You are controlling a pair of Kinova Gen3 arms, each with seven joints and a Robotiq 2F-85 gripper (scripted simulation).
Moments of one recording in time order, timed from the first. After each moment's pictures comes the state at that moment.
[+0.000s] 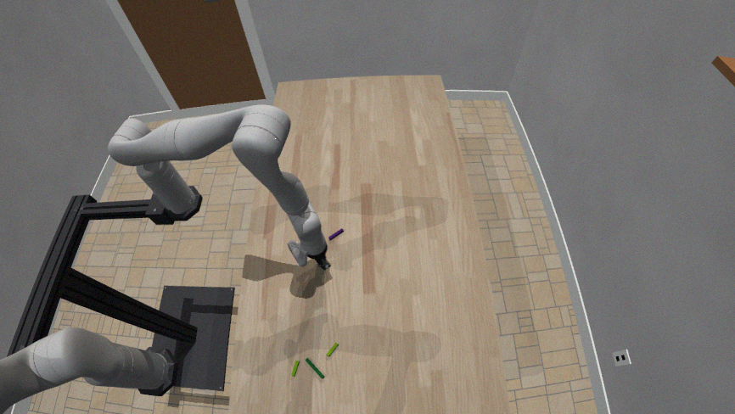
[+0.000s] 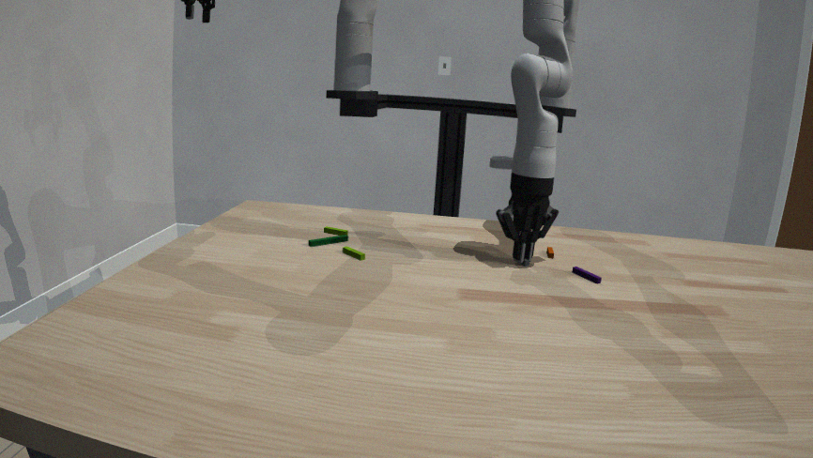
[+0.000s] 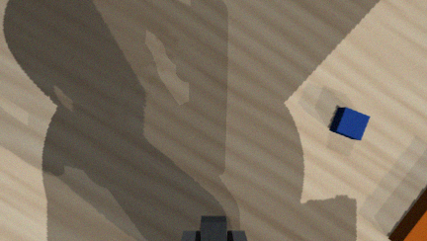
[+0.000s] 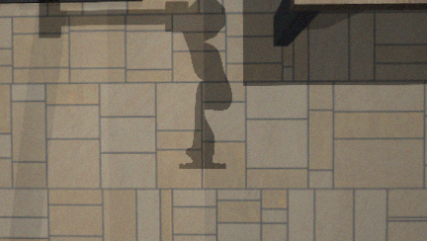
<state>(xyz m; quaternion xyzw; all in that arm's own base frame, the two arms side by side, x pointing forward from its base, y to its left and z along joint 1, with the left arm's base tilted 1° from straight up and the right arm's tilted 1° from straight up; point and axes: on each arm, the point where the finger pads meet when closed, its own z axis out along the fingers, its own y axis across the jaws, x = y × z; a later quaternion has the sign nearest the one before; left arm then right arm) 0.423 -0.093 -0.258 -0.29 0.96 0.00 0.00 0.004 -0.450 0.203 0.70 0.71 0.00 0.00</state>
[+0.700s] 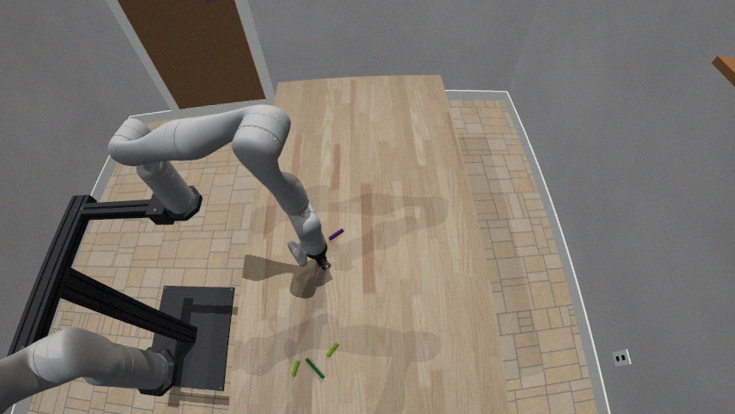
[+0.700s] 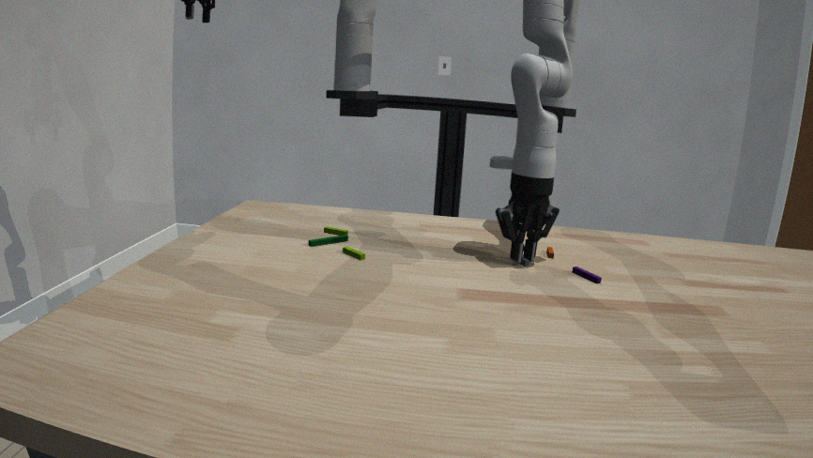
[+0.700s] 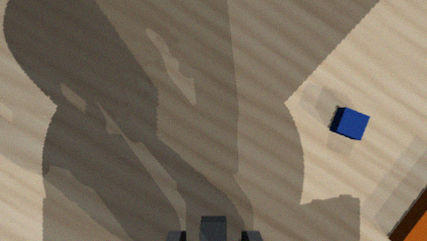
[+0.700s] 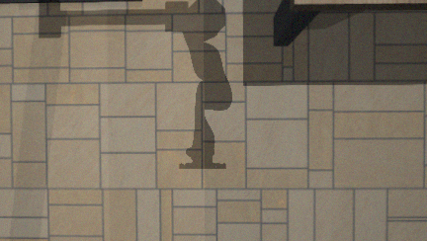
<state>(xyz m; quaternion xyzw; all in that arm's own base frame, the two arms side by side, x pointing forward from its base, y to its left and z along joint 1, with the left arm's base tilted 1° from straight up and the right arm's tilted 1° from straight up) 0.423 -0.093 -0.258 -0.29 0.96 0.00 0.00 0.004 -0.450 0.203 0.70 0.71 0.00 0.00</state>
